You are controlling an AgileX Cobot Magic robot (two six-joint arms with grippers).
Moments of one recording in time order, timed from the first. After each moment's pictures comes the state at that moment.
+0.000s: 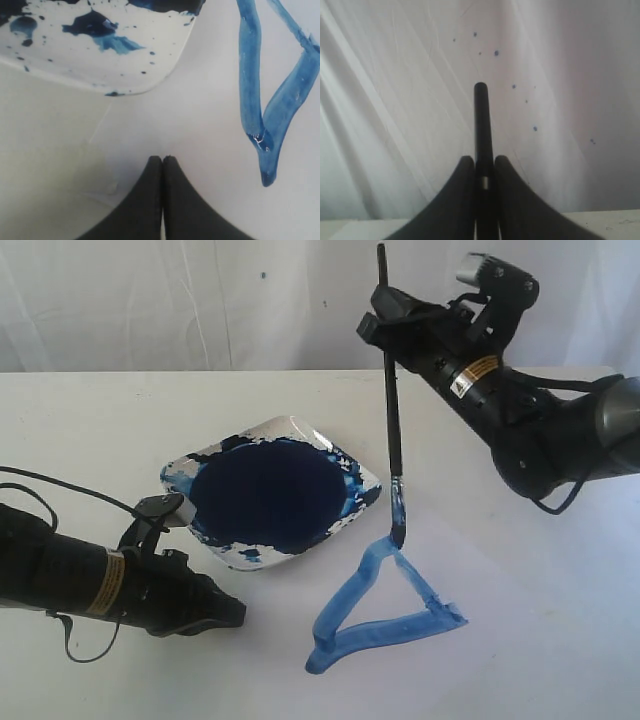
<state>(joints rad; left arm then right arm) -0.40 1.81 -0.62 1.33 -0.61 -1.44 0.47 1.90 -0.99 -0.18 -1.05 0.56</state>
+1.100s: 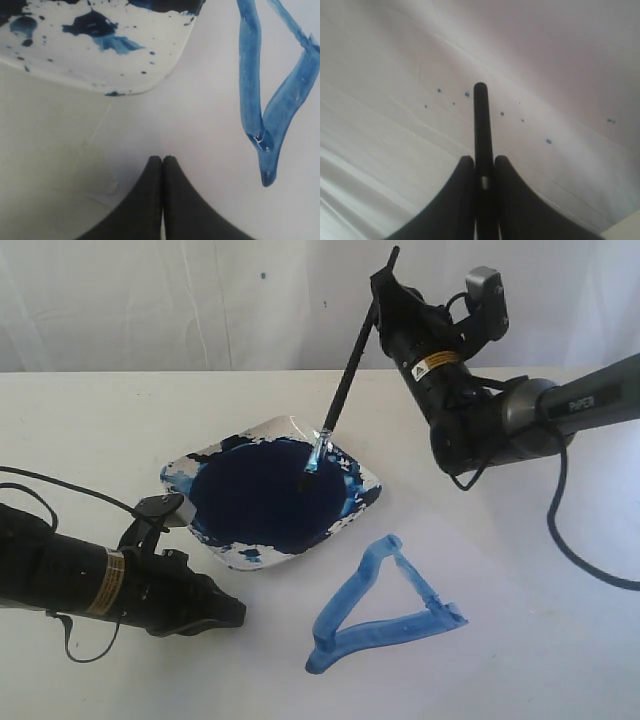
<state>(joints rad) -0.40 1.81 -0.62 1.33 -0.61 -1.44 0.52 2.15 -1.28 0.07 -1.06 0.97</state>
